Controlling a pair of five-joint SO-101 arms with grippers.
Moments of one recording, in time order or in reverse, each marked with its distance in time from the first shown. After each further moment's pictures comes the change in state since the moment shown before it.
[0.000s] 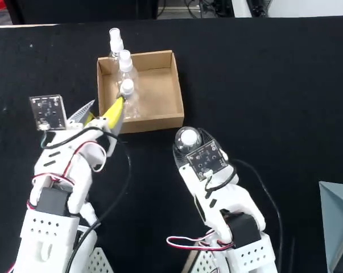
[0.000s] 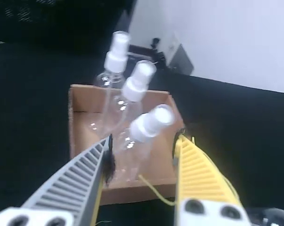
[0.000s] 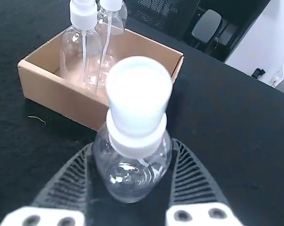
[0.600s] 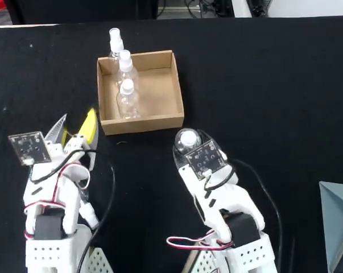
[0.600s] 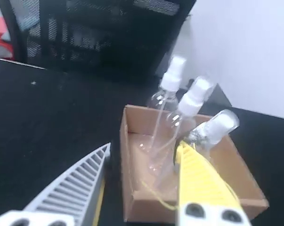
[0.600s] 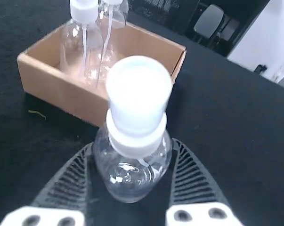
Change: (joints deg) left arm -10.7 -25.9 18.1 1.4 -4.2; right arm 0.0 0.0 1.0 0.0 0.0
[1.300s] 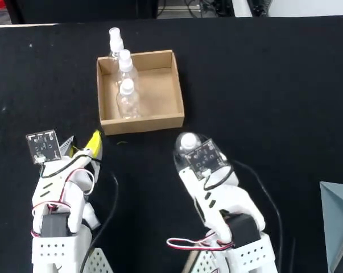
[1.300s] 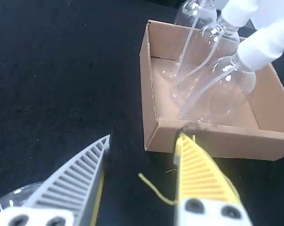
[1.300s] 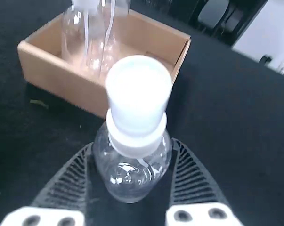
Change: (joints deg) left arm -0.7 -4.8 11.5 7.5 -0.7; right arm 0.0 0.0 -0.4 4.6 0.0
